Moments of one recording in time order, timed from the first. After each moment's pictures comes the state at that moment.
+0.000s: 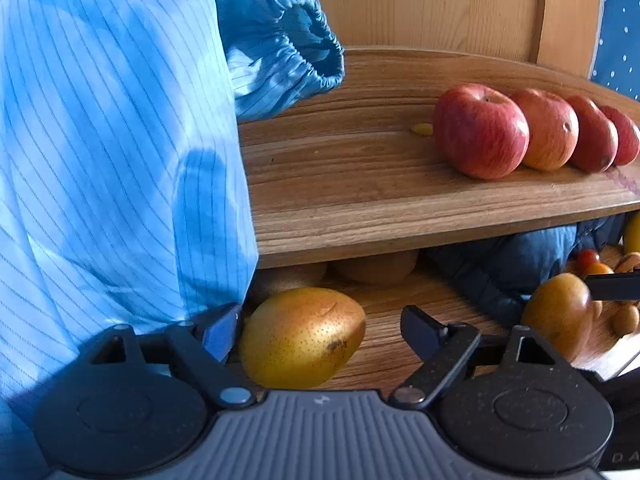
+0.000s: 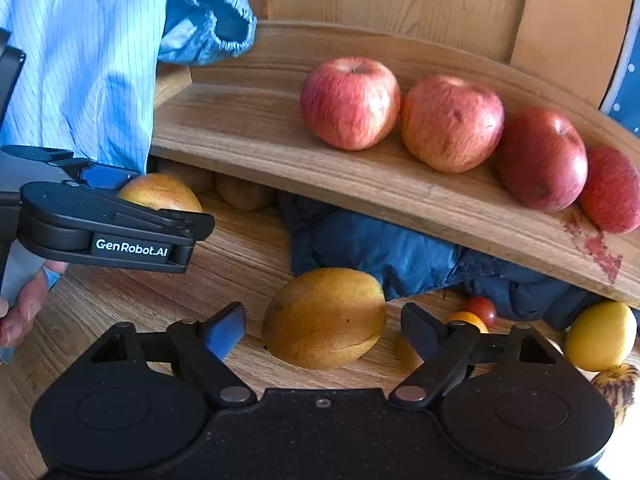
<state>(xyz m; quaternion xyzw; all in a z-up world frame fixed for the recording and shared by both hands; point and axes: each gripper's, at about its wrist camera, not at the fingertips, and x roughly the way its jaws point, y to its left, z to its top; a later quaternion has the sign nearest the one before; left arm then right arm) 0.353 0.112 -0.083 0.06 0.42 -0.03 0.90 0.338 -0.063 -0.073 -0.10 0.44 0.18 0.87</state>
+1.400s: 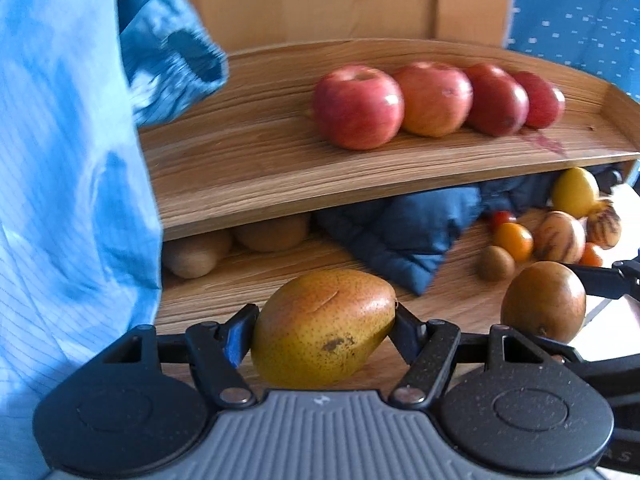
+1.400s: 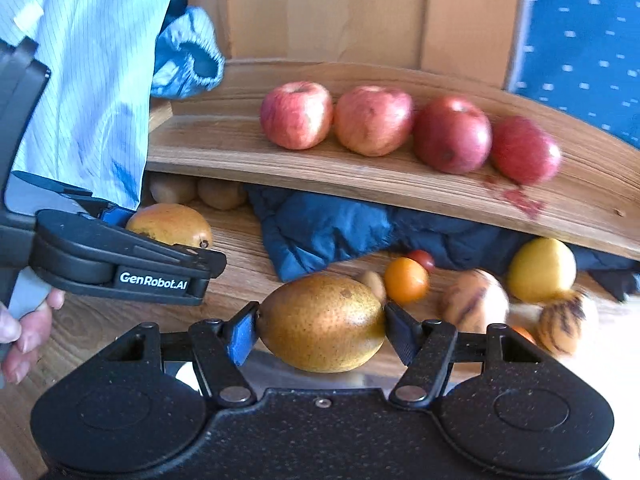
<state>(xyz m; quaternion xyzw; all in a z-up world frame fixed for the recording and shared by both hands) 0.306 0.051 -0.082 0.08 0.43 -0.09 0.89 0.270 -0.108 -0.053 -0.05 0.39 0.13 0.91</state>
